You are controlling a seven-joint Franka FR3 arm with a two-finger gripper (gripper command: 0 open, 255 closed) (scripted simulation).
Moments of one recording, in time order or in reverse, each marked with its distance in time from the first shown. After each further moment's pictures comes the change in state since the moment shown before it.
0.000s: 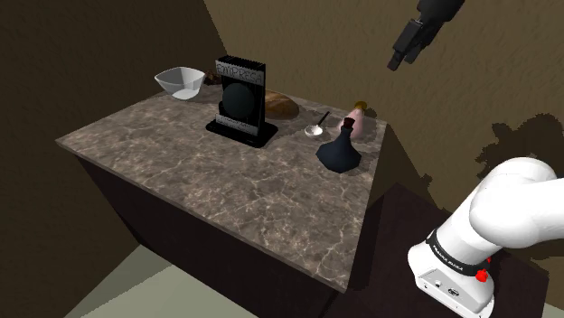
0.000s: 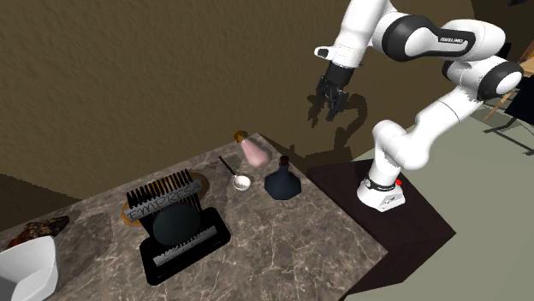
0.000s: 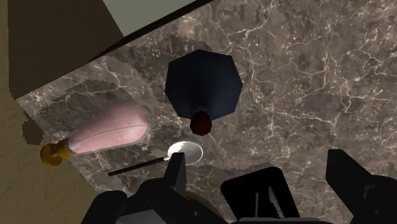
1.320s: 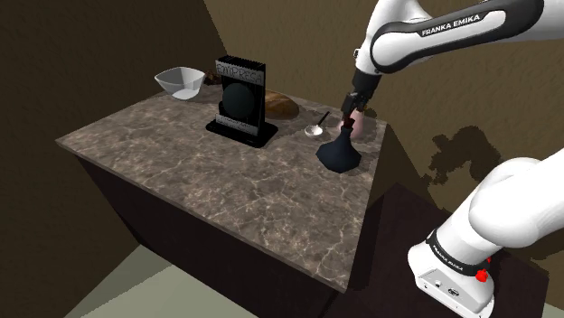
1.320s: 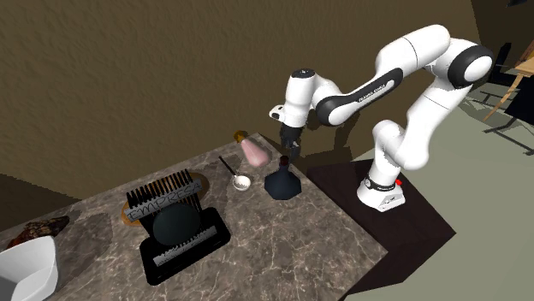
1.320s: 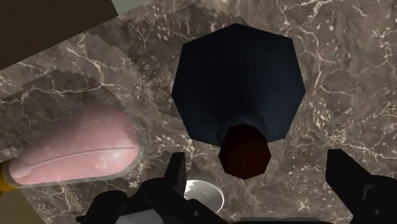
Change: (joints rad) arm -0.008 0.429 -0.050 -0.186 -0.072 0.491 -0.079
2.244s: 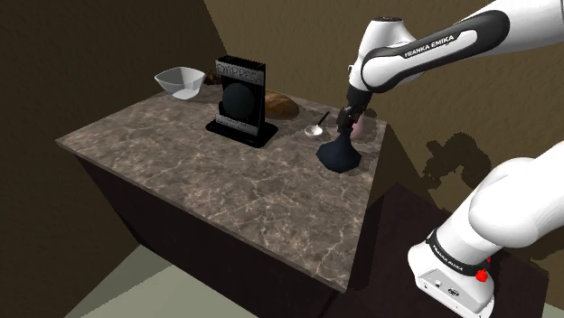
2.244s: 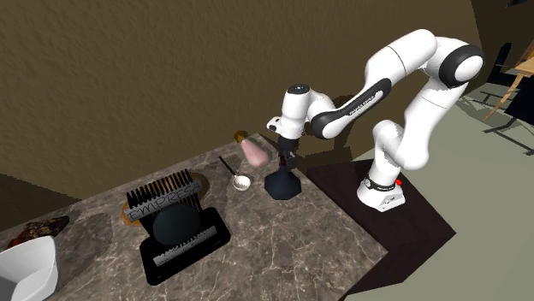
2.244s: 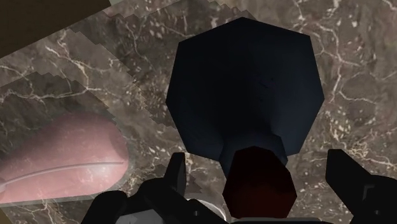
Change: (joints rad) arm -0.002 0.087 -0.008 -0.057 -0.004 0.139 -0.004
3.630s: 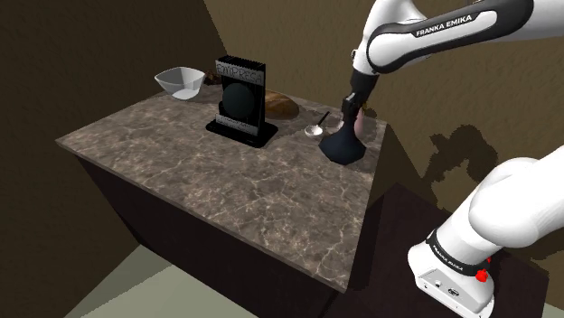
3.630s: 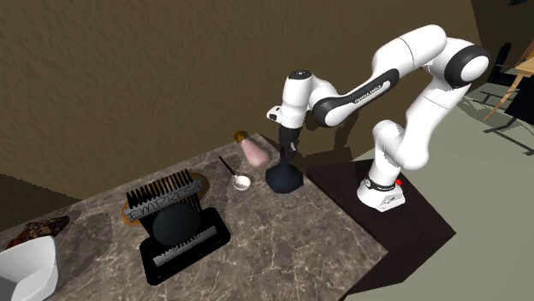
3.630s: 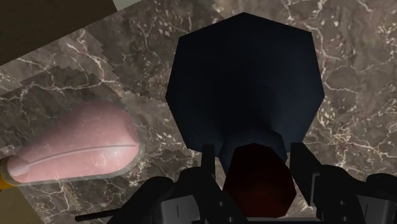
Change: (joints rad) arm 0.002 -0.055 0.006 0.077 0.003 -0.133 -0.001
